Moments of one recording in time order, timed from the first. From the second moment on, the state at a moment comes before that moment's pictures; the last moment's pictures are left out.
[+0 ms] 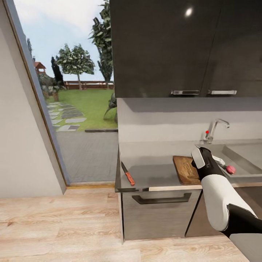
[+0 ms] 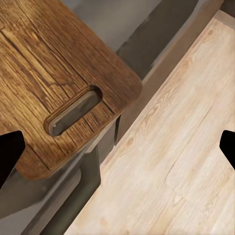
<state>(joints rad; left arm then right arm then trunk) 0.00 0.04 0.00 -0.26 0.00 -0.33 0.00 -1.07 -0.04 -0.35 -0.65 -0.34 0.71 -0.88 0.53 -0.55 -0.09</state>
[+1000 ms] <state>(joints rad) 0.00 0.04 0.00 -0.26 0.00 -0.33 0.00 -1.07 -0.04 -0.35 -0.65 -0.34 0.71 -0.88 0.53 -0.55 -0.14</state>
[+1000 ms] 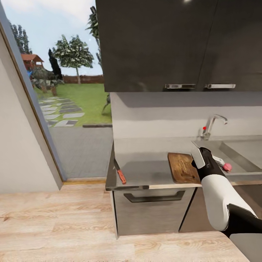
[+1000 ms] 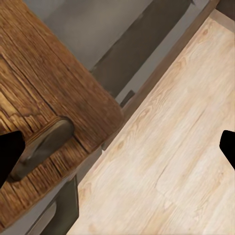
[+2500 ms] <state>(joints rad) 0.00 0.04 0.00 -0.26 0.00 -0.33 0.00 -1.07 -0.04 -0.35 -0.62 -0.34 0.71 -0.88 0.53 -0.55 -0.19</state>
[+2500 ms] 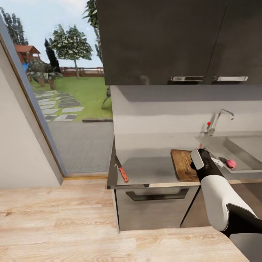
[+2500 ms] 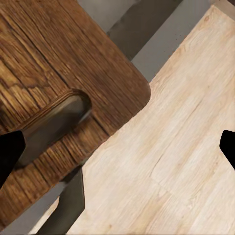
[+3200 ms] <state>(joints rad) 0.00 0.03 0.00 -0.26 0.00 -0.33 0.00 -1.07 -0.04 -0.35 -0.60 -0.34 0.71 -0.88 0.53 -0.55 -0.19</state>
